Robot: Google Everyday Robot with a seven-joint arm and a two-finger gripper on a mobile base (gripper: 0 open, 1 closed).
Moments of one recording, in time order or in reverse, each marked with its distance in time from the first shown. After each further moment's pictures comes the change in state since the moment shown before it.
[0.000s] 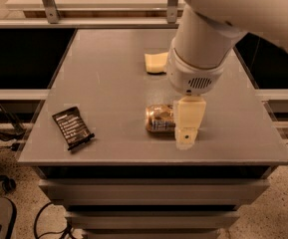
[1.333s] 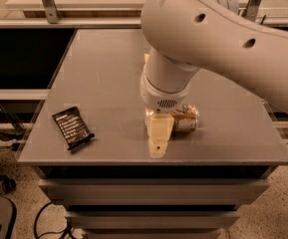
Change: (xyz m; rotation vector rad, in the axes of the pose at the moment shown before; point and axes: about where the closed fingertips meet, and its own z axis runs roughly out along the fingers) arm -0.045 -0.009 0.064 0.018 -0.061 -0.043
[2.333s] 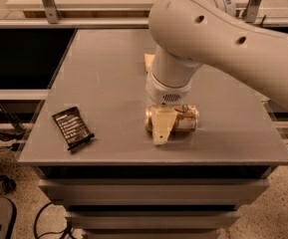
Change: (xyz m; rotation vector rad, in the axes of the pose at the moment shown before) arm 0.020 -0.025 0.020 -0.007 0.009 0.008
